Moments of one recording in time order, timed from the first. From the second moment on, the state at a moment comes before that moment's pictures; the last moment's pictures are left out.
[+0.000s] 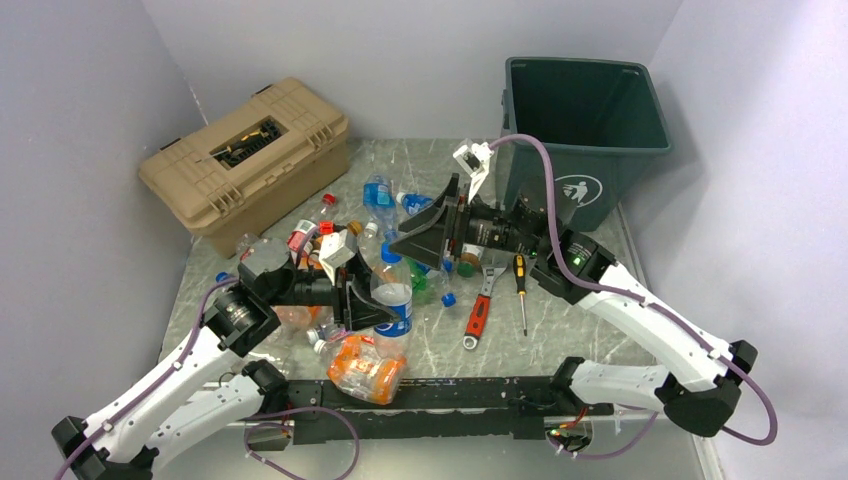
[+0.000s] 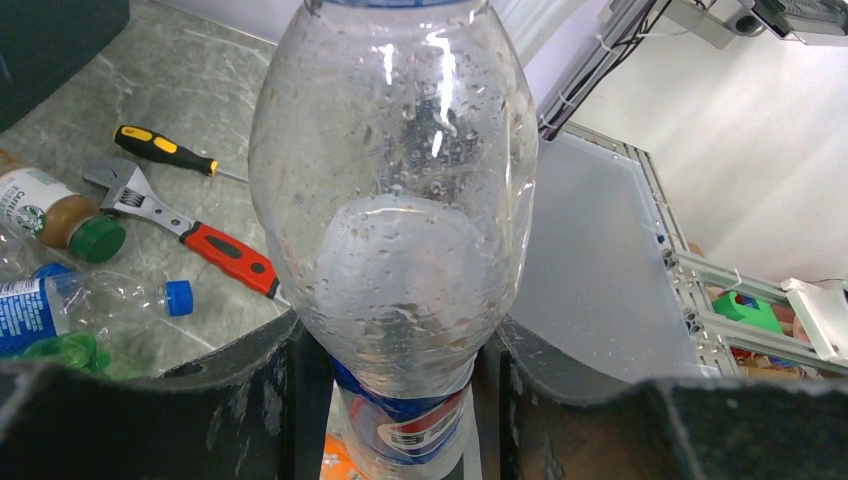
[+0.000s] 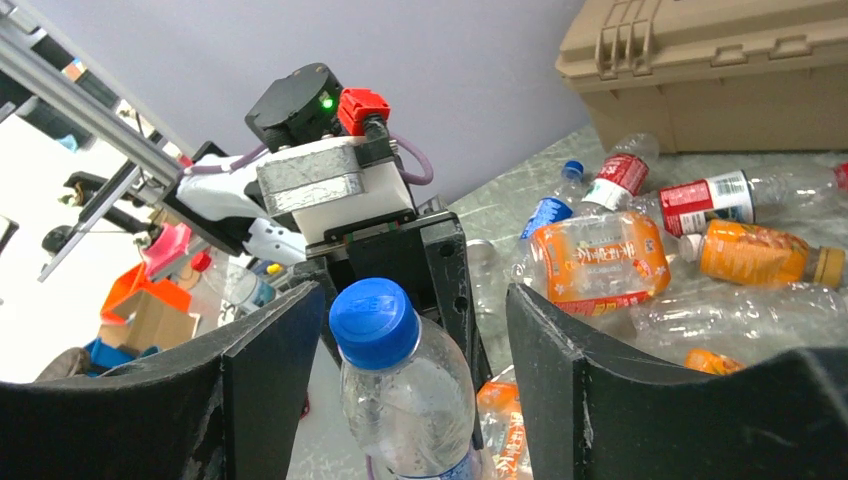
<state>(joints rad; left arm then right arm) -0.71 0.72 0.75 -0.08 0.84 -0.33 0.88 1.10 1.26 -0.12 -0.46 0.55</state>
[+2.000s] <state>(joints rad) -0.72 0.29 0.65 -0.10 0.00 -0.36 0.55 1.26 1.81 0.40 0.70 -0.40</state>
